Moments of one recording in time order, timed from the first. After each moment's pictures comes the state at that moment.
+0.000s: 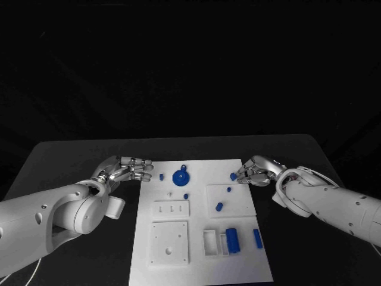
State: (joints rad) left arm 1.31 -0.81 -0.18 1.41 -0.11 -0.34 0.31; left_hand 1.35 0.10 -0.01 -0.28 0.19 1.06 0.14 0.06 0.07 1.20 0.10 0.06 0.06 1.26 0.06 0.16 0.07 0.07 0.91 0.05 0.57 0.24; right arm 1.07 -0.78 0.10 1.06 -1.24 -0.34 0.23; right_hand 1.23 -0.06 0.28 -0.26 0.36 1.18 0.08 0.06 0.07 1.28 -0.02 1.14 1.21 1.44 -0.09 1.09 1.07 0.08 1.45 -0.11 0.78 1.31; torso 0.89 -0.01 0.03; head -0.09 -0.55
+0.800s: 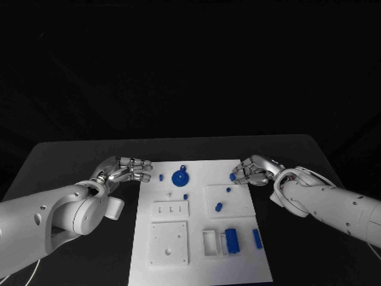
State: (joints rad) left arm 1.31 -0.81 -0.18 1.41 -0.11 -0.34 0.31; left_hand 1.35 0.10 -0.01 -0.28 0.19 1.06 0.14 0.06 0.07 1.20 0.10 0.06 0.06 1.26 0.06 0.16 0.07 0.07 0.91 0.05 0.57 0.24; right arm 1.07 -0.77 0.10 1.06 -1.24 -0.36 0.23; right_hand 1.28 -0.04 0.05 -0.26 0.38 1.06 0.11 0.06 0.07 1.26 0.01 1.13 1.17 1.42 -0.07 1.09 1.05 0.07 1.45 -0.09 0.73 1.31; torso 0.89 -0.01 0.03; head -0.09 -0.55
